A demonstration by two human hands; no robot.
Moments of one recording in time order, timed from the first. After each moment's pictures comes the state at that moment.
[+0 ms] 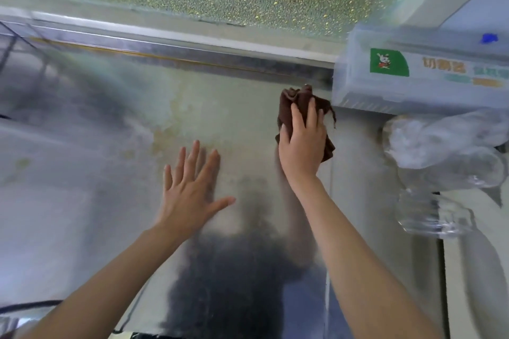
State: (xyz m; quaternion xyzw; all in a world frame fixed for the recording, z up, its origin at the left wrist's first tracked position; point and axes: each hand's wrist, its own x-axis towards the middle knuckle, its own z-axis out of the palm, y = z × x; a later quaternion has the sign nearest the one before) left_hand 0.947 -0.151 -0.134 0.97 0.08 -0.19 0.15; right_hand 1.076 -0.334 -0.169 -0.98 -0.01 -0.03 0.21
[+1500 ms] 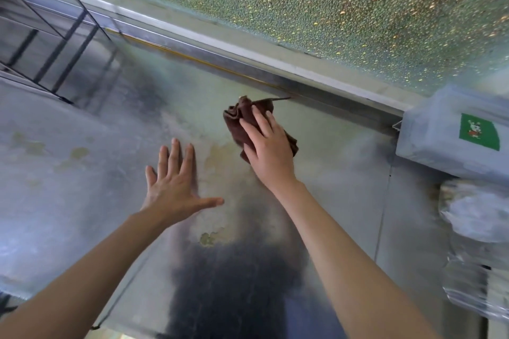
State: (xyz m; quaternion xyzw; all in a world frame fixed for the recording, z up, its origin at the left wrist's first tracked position) left_hand 0.958 -0.045 -0.130 0.92 0.23 -0.26 0.17; right_hand 1.085 -0.194 -0.167 -0.91 -0.33 0.03 0.22
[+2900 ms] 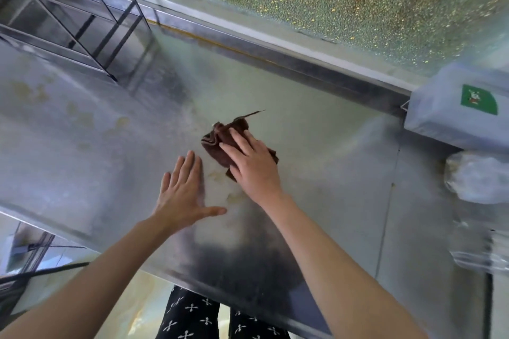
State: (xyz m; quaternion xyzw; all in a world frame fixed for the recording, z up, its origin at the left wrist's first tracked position) left_hand 0.869 -0.047 -0.119 0.93 0.20 -0.26 0.19; right_hand 0.979 -0.176 -0.164 -0.89 -0.40 0.06 0.21
